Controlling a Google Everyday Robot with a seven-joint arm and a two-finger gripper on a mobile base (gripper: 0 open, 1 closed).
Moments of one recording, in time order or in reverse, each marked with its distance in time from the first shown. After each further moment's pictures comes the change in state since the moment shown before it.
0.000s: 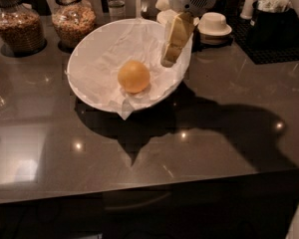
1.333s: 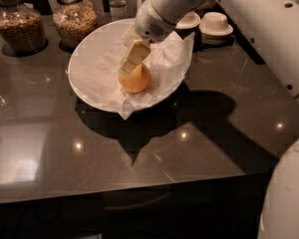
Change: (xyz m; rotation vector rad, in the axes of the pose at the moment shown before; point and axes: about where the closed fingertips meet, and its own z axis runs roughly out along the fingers) arm -0.041 -0.013 0.098 -0.044 -0.155 0.105
